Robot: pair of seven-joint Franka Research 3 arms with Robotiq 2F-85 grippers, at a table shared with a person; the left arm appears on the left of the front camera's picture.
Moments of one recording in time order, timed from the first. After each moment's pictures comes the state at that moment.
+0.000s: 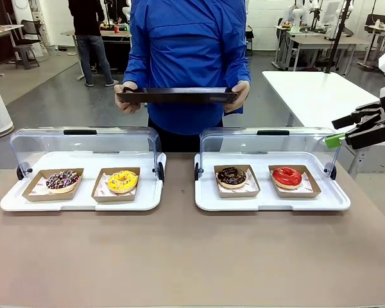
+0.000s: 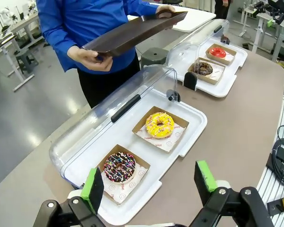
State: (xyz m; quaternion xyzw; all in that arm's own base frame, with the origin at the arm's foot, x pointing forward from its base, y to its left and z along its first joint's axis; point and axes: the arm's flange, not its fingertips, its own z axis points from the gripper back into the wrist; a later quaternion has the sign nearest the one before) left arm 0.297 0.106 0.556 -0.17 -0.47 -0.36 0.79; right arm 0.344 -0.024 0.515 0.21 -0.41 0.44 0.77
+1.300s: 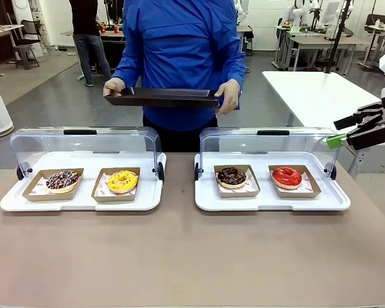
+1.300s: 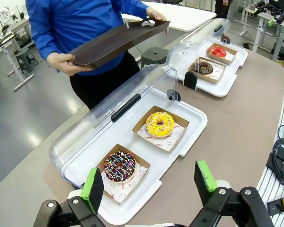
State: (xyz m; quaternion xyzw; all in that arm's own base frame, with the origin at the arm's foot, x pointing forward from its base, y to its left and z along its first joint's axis) left arm 0.297 0.106 0.555 -0.17 -0.47 -0.36 0.79; right arm 0.341 -0.026 0.516 0.20 -0.40 0.44 0.78
